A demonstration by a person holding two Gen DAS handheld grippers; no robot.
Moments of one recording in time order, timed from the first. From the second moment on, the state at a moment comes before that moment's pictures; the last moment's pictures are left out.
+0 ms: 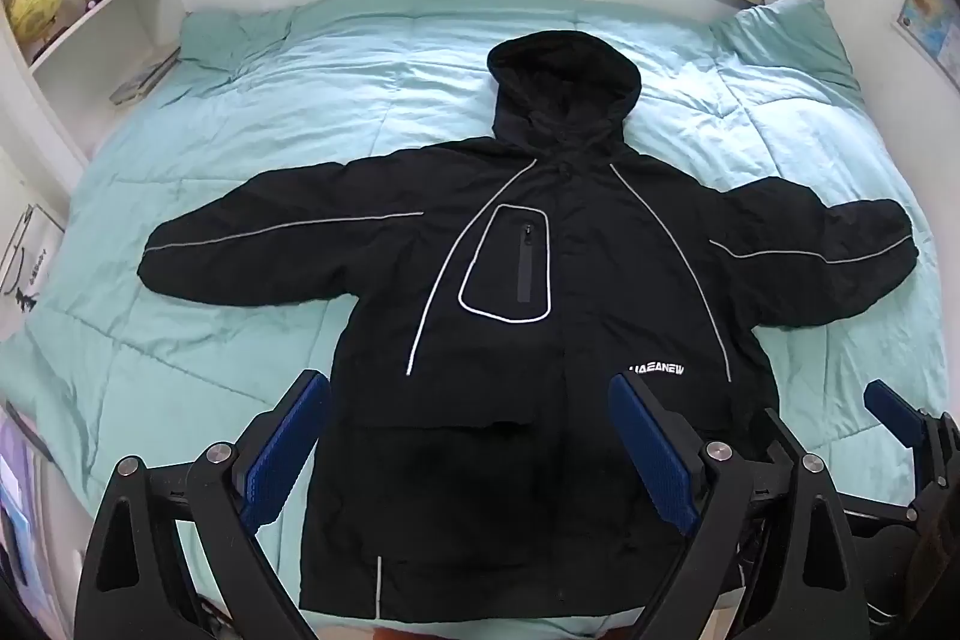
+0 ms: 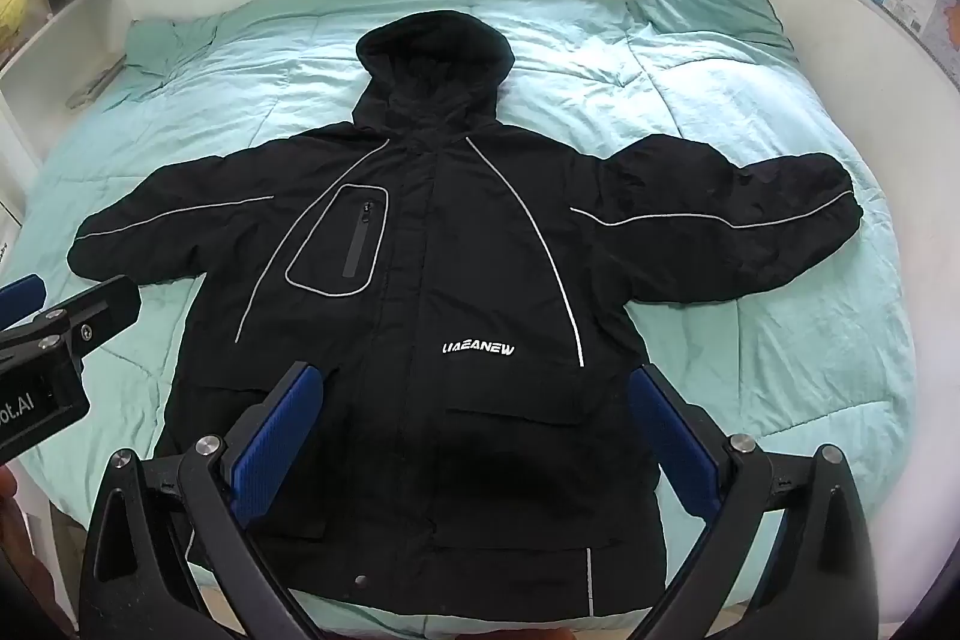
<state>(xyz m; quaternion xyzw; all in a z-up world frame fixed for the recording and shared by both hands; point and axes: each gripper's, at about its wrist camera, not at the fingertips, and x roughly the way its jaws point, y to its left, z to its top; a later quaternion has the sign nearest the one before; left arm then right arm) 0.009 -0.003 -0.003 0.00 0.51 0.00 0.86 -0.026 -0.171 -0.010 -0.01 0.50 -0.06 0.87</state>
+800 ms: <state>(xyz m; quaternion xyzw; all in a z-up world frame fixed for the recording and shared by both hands) 0.015 0.007 -0.012 -0.02 0.52 0.00 0.86 -0.010 -0.169 -0.021 -0.01 0.51 -0.05 0.86</state>
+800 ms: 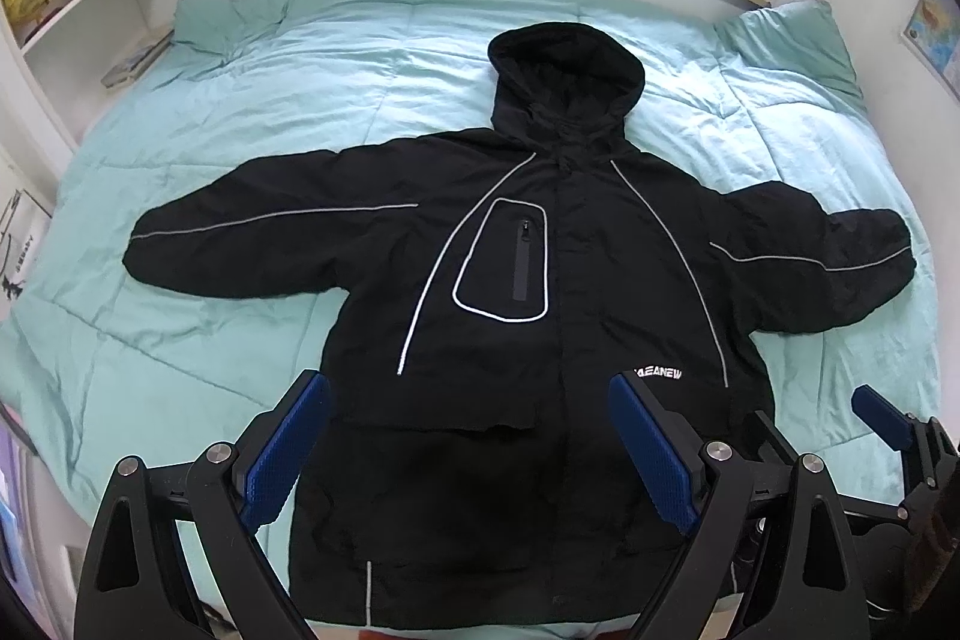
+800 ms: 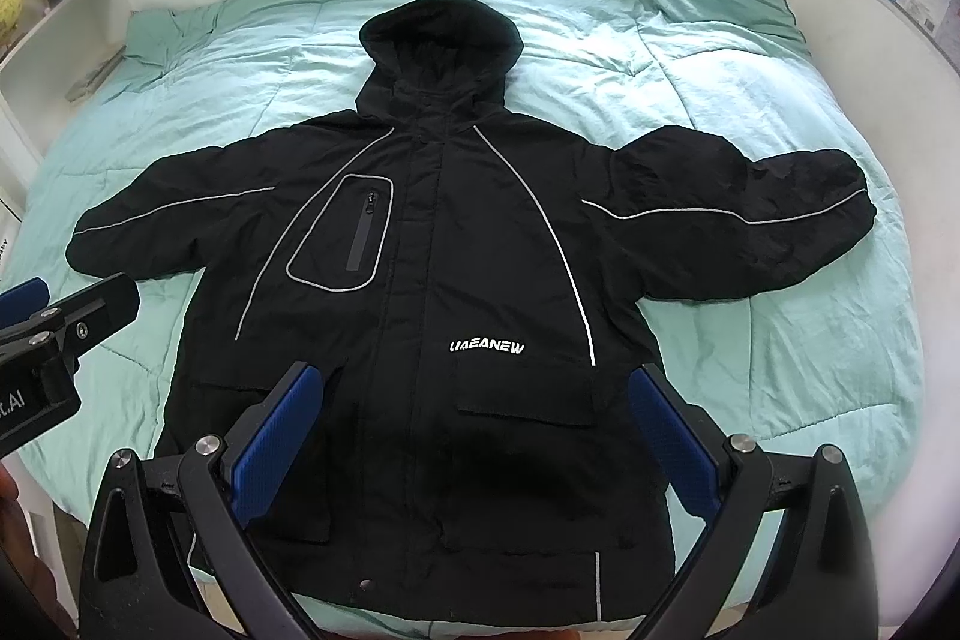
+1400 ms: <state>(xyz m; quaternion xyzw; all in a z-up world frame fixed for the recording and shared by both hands) 0.048 0.021 -0.022 -0.04 0.52 0.01 0.85 0.026 -0.163 -0.030 -0.01 0.52 -0.04 0.85</state>
